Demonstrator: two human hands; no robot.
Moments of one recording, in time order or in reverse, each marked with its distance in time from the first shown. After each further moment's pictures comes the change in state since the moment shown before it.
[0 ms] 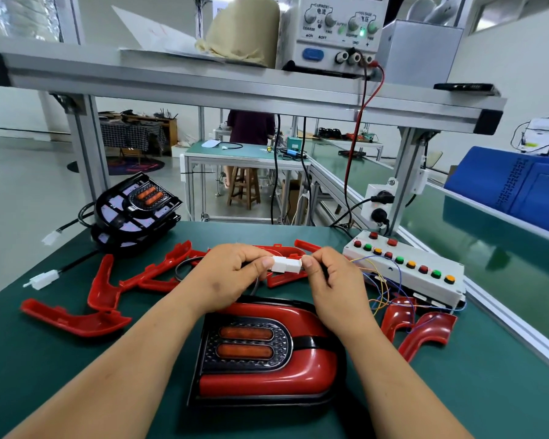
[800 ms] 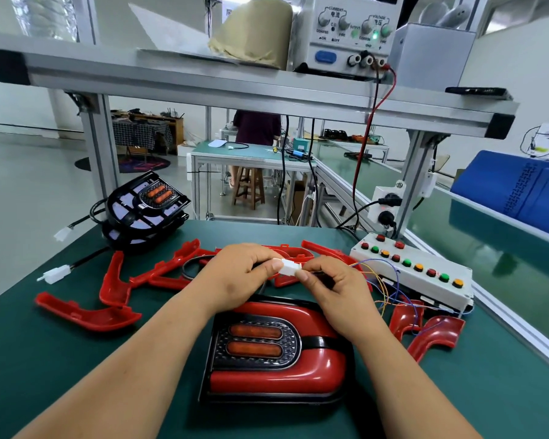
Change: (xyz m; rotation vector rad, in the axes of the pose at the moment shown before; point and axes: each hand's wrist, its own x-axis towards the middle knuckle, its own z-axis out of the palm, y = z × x) left_hand 0.002 0.000 0.001 0.071 -0.001 0.053; right_hand -0.001 0.007 0.001 0.148 -0.154 -0.030
